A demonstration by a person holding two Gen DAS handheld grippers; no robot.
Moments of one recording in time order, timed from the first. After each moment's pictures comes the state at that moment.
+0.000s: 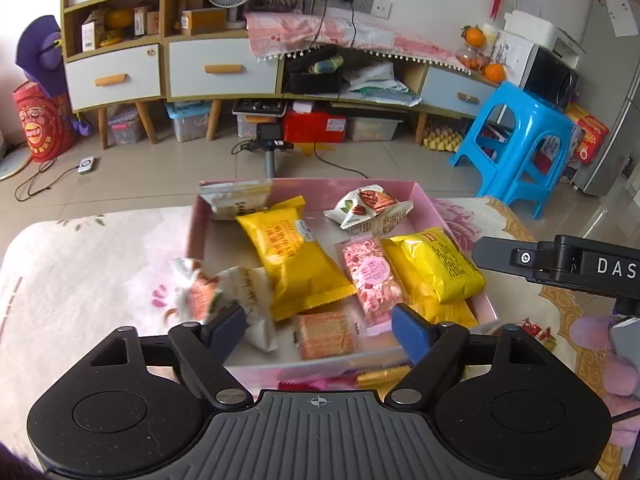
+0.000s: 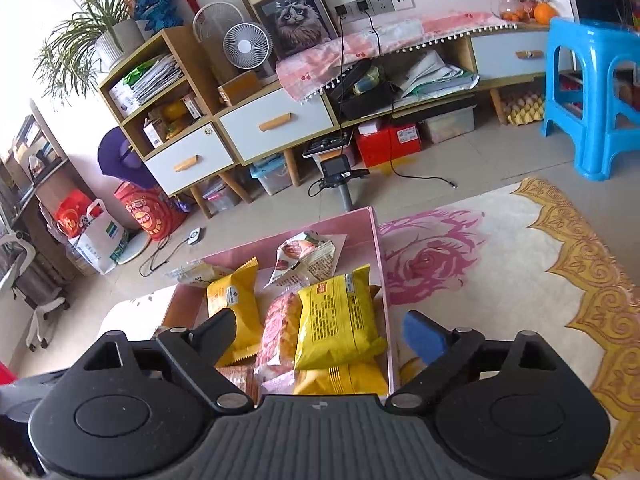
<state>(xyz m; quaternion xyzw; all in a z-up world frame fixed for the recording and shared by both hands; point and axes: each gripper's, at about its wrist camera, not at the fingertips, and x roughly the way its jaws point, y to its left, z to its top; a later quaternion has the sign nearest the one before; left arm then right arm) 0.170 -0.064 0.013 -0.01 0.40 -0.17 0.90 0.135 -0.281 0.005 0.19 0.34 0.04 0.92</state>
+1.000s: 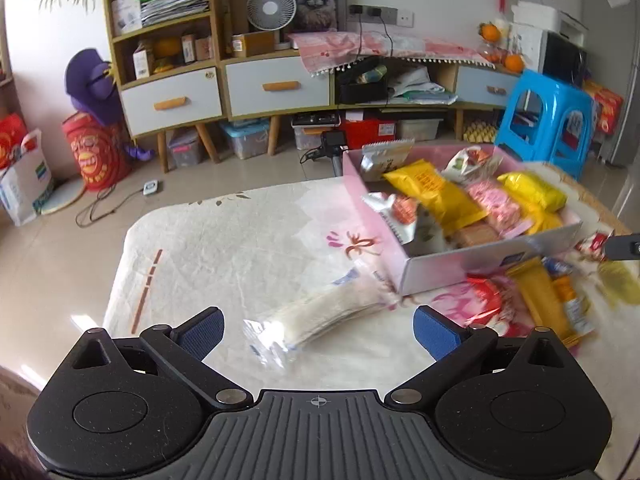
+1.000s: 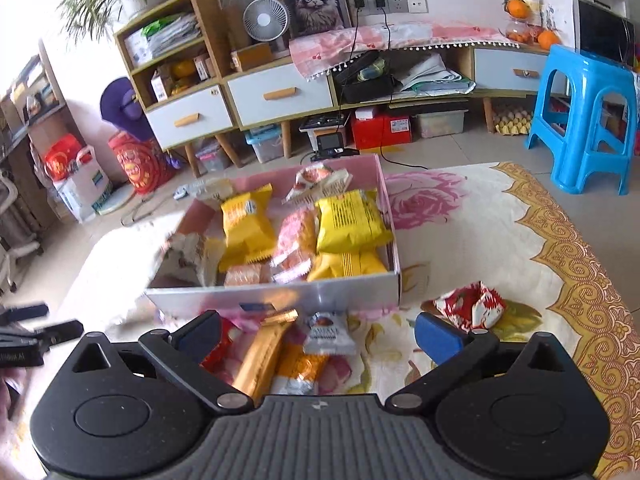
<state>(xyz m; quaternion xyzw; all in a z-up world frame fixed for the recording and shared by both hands) 0.119 0.076 -0.014 0.07 0.35 -0.14 0.92 0.061 -0.231 -0.008 0.10 0.36 0.02 0.92</state>
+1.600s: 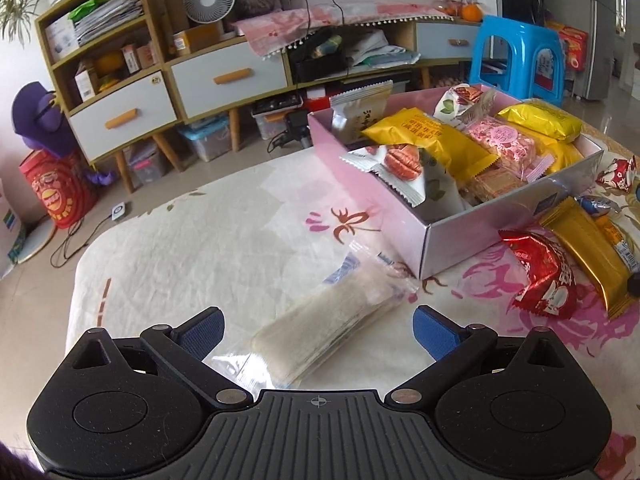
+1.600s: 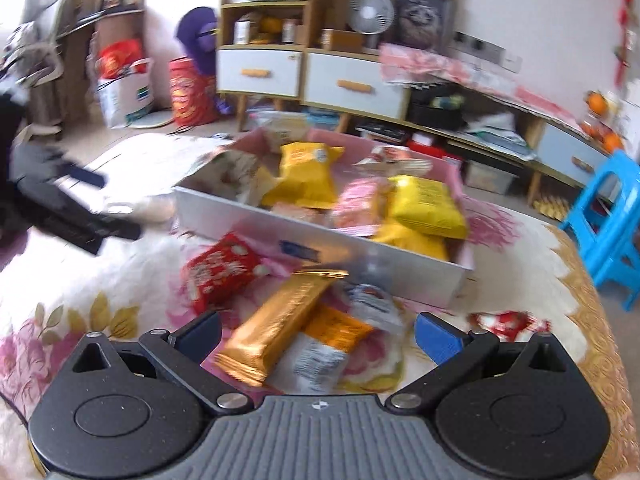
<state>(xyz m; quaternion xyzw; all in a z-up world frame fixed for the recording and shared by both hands) 0.162 0.051 -0.061 0.15 0.36 -0.19 0.90 0.052 -0.171 -0.045 -0.08 0.34 0.10 0.93</state>
